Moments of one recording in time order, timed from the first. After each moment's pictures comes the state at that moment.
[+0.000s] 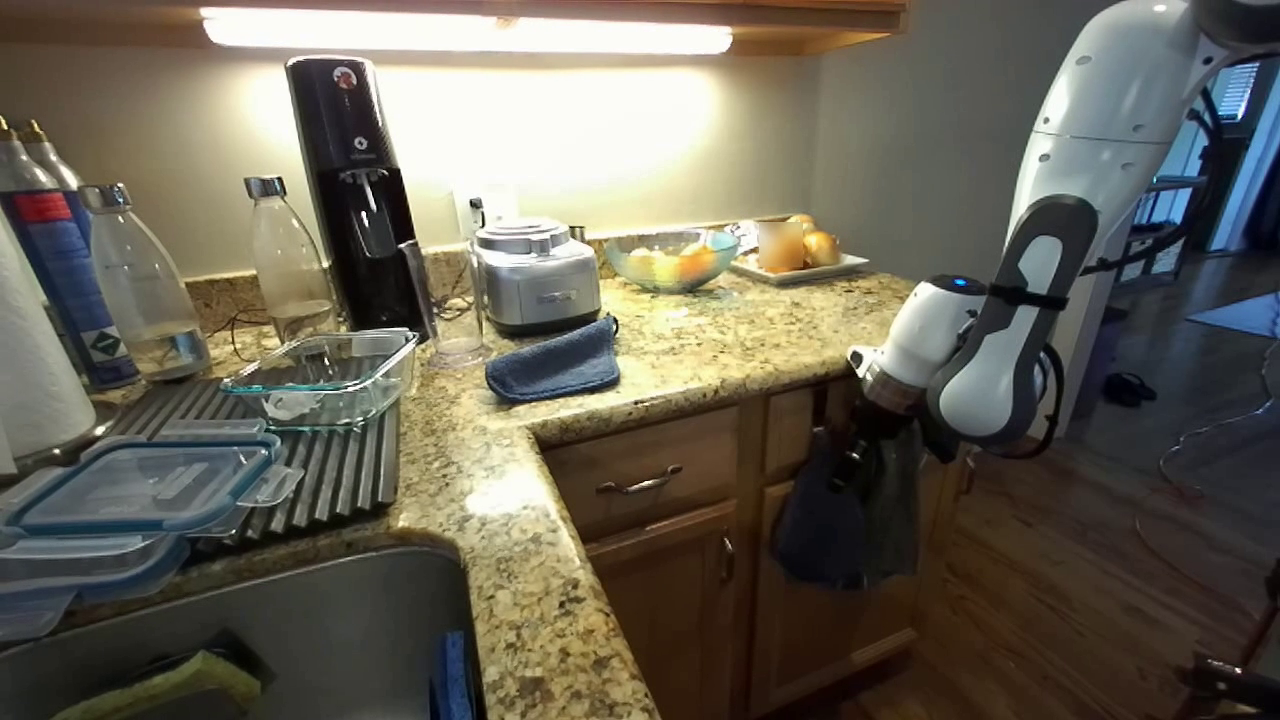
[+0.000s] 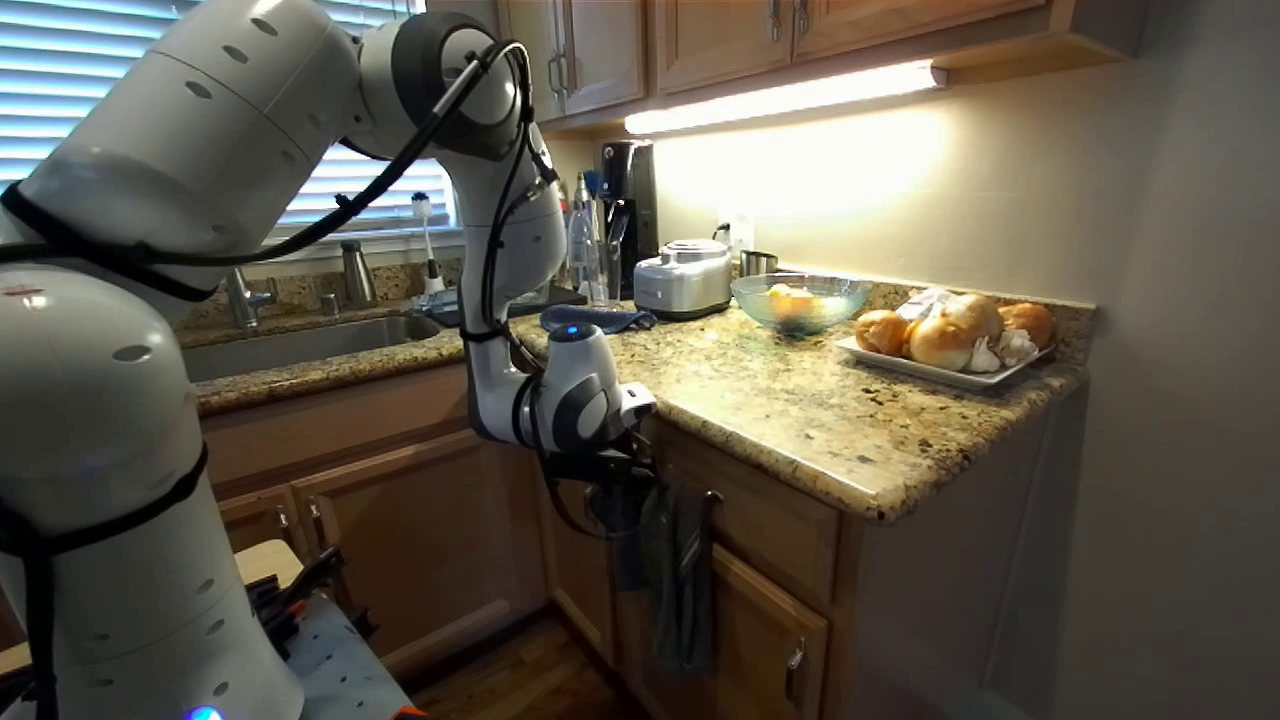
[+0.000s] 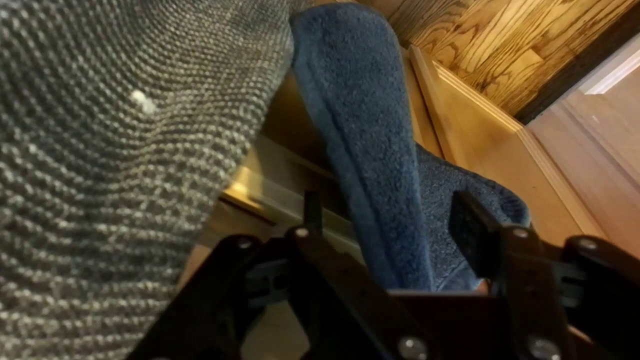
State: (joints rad) arm 0.05 0.75 0.02 -2.24 -0.20 3.35 -0.12
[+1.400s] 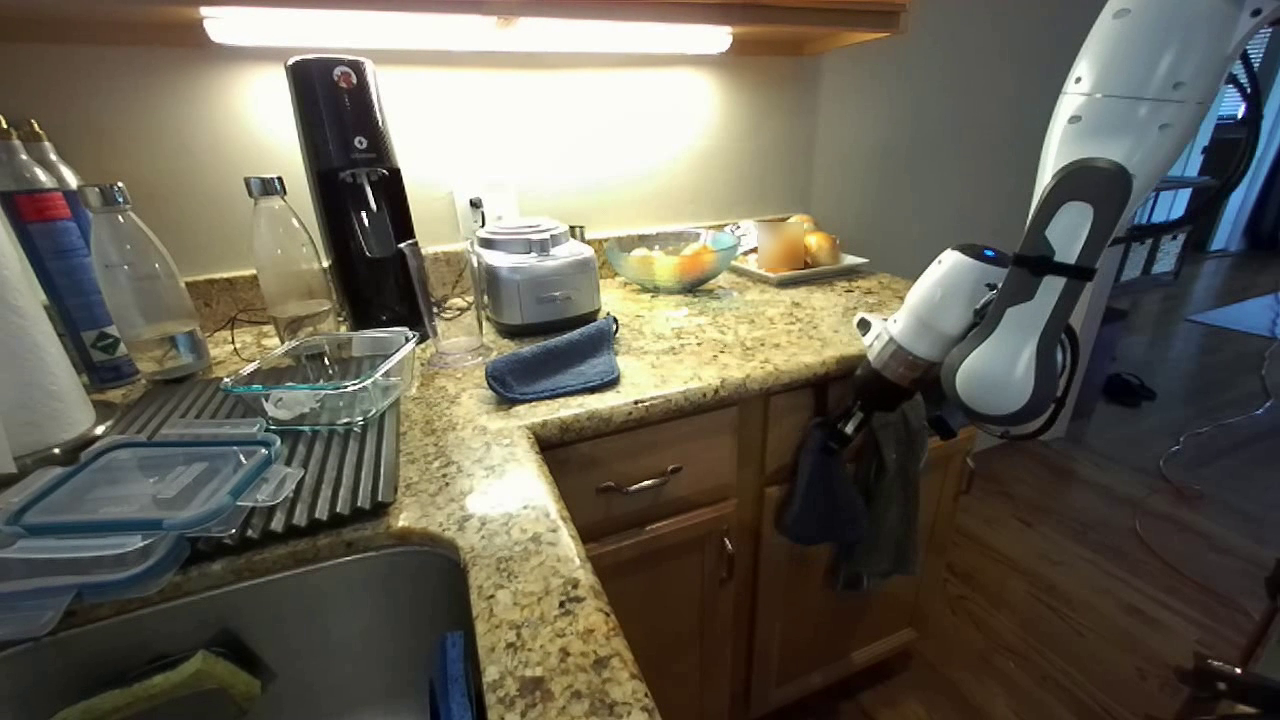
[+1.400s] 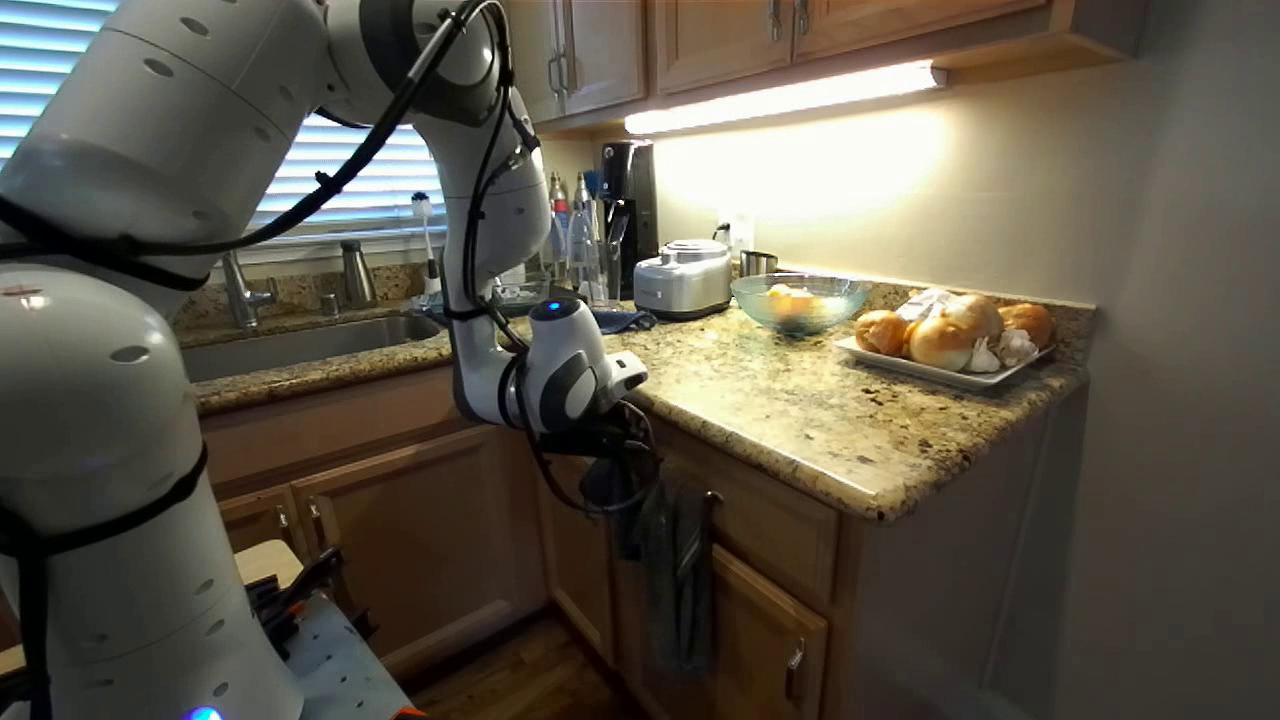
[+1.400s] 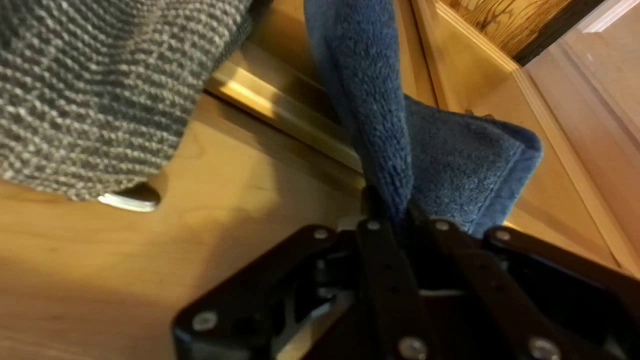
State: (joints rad) arm 0.05 0.64 0.04 -2.33 -0.20 3.45 -0.12
